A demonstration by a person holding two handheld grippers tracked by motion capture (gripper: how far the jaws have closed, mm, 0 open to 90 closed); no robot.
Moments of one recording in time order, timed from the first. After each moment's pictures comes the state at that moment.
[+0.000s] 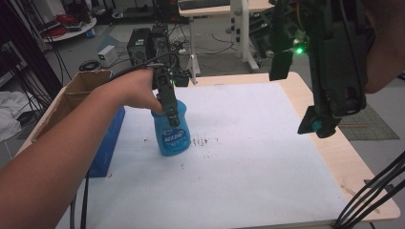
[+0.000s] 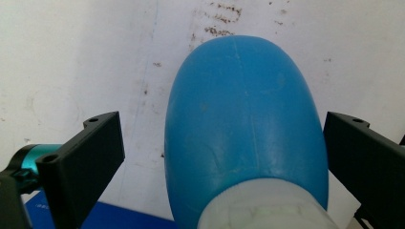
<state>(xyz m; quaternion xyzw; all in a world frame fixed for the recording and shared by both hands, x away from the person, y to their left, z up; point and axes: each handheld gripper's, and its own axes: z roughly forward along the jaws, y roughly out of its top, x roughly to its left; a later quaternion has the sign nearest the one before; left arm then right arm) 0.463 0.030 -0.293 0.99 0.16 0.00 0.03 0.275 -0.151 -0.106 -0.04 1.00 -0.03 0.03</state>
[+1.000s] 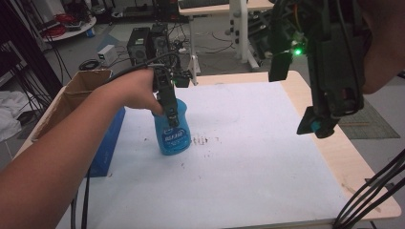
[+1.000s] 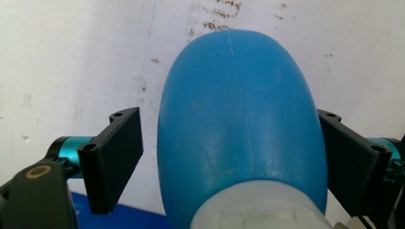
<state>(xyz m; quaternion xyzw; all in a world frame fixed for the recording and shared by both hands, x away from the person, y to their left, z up) 0.460 0.029 -0.294 0.99 0.16 0.00 0.03 0.277 -0.150 -0.110 -0.04 1.00 -0.03 0.02</state>
